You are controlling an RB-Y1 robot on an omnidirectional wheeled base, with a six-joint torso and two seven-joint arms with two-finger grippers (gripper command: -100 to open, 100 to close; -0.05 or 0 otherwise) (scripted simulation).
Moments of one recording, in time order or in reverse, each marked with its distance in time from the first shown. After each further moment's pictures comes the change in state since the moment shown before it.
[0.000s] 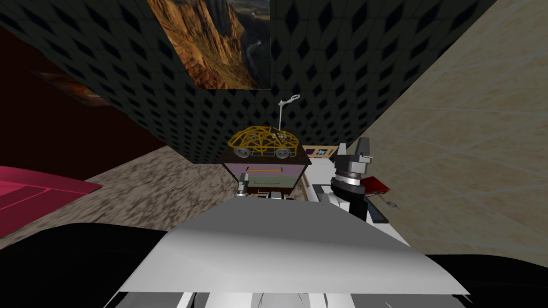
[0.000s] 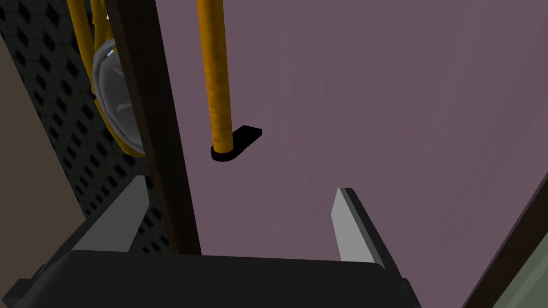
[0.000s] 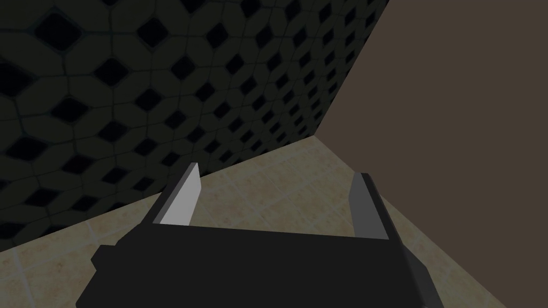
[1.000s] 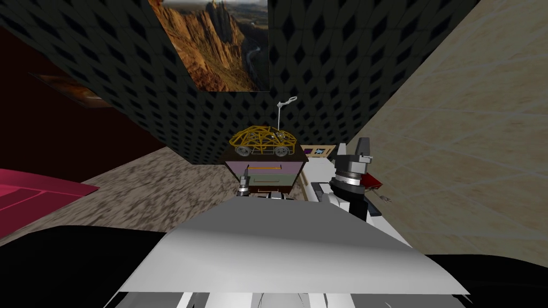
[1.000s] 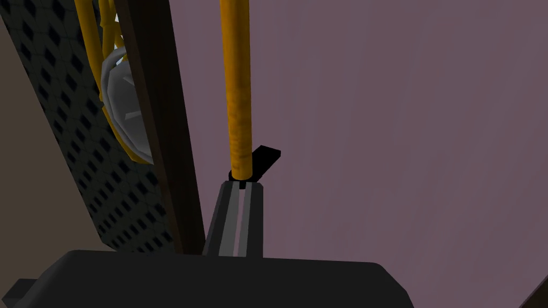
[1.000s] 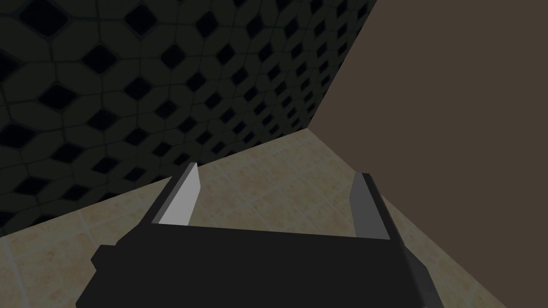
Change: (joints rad) left arm -0.064 -0.025 0.018 -0.027 0.011 0.088 -0.015; right arm 0.000 0.000 0.000 0.000 0.000 0.000 0.000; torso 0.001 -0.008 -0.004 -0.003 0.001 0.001
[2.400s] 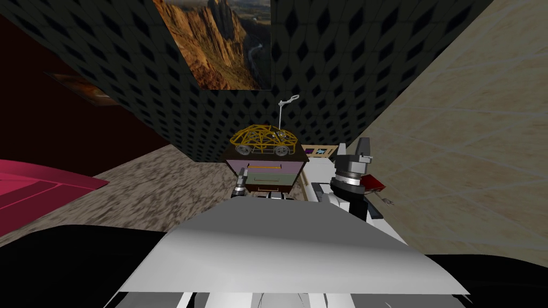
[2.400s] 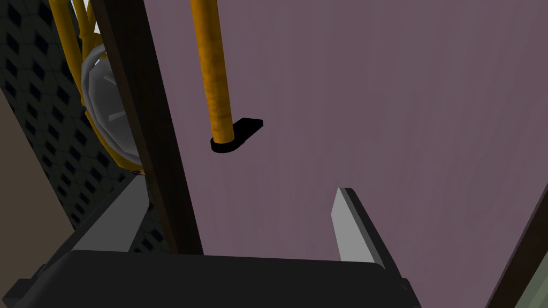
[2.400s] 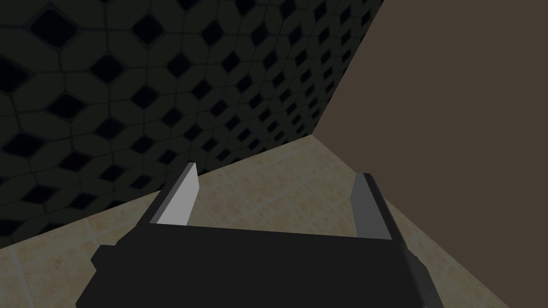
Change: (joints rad) left arm 0.013 0.116 -0.025 -0.032 -0.008 0.068 0.019; right arm 0.000 0.000 0.000 0.000 0.000 0.000 0.000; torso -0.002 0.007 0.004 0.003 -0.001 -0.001
